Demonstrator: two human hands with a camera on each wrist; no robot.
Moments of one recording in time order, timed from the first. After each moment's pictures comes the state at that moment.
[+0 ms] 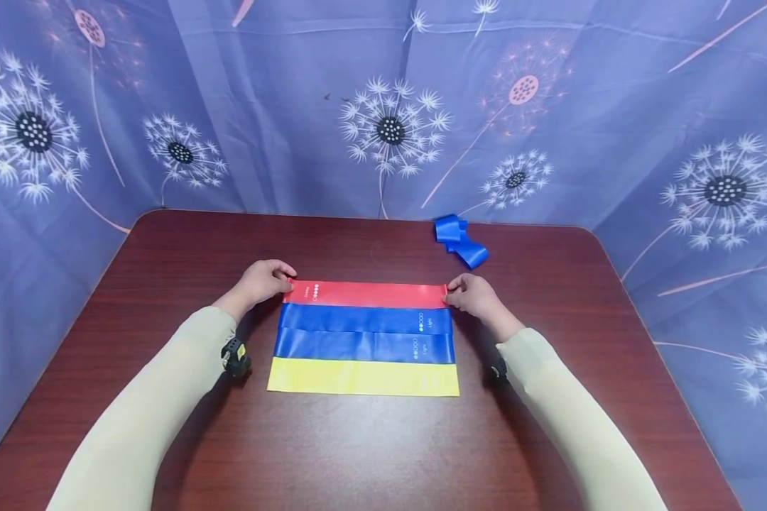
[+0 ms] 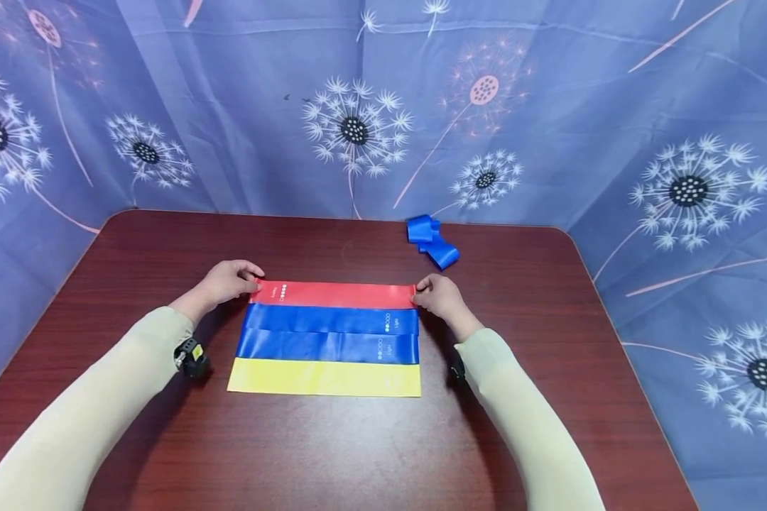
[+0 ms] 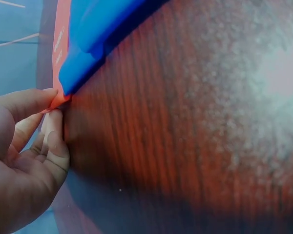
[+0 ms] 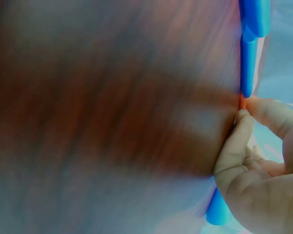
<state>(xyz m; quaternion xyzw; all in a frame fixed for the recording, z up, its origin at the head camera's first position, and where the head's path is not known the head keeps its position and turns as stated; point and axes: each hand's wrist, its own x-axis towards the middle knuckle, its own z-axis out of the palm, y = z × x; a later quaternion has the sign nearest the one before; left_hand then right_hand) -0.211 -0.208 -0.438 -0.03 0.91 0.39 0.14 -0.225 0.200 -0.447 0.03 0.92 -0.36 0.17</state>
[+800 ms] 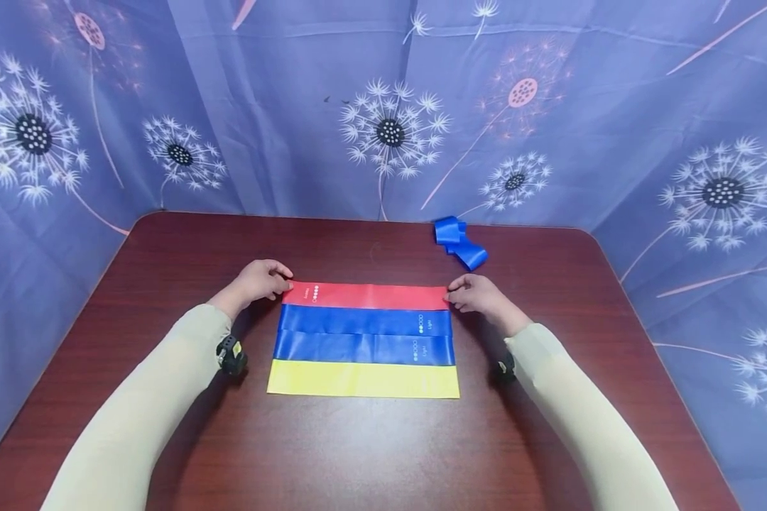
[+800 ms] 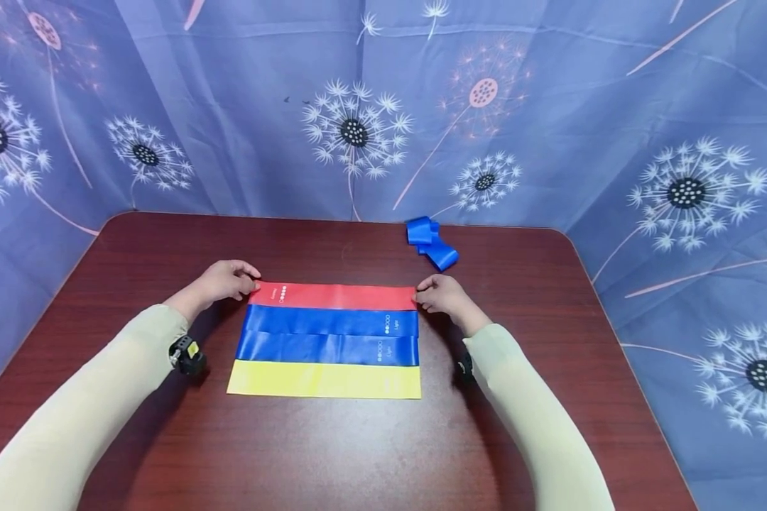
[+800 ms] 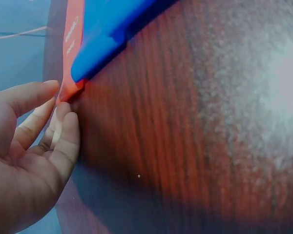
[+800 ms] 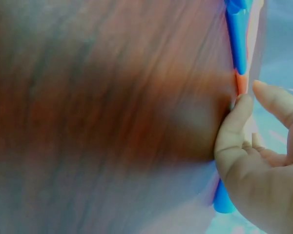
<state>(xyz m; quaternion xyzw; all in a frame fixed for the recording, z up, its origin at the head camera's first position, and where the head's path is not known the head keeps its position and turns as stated) -0.218 -0.214 -0.437 -0.04 0.89 0.42 0.18 -0.233 0.213 -0.444 0.03 0.86 -0.45 0.23</state>
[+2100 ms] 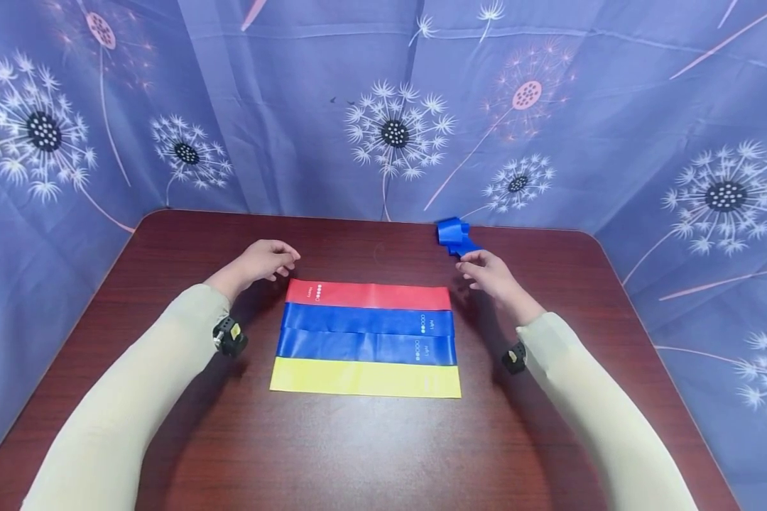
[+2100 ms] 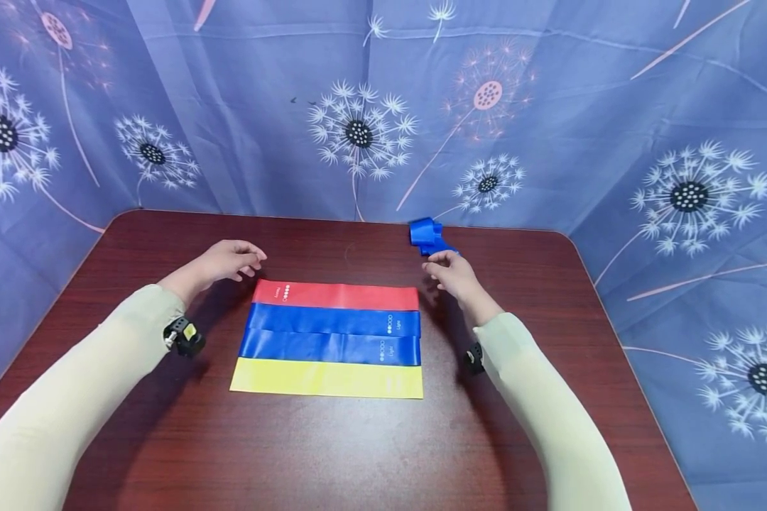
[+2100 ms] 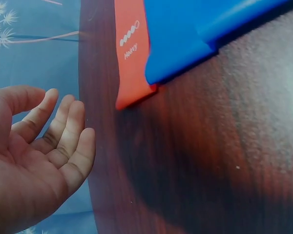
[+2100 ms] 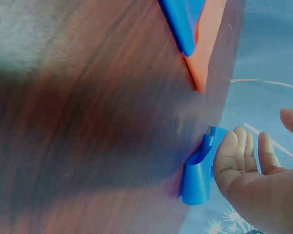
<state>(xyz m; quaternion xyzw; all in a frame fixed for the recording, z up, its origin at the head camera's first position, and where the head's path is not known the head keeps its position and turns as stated) -0.227 -0.211 -0.394 -0.01 0.88 0.44 0.20 -0.241 0.213 -0.410 0.02 0.85 -0.50 0.15</state>
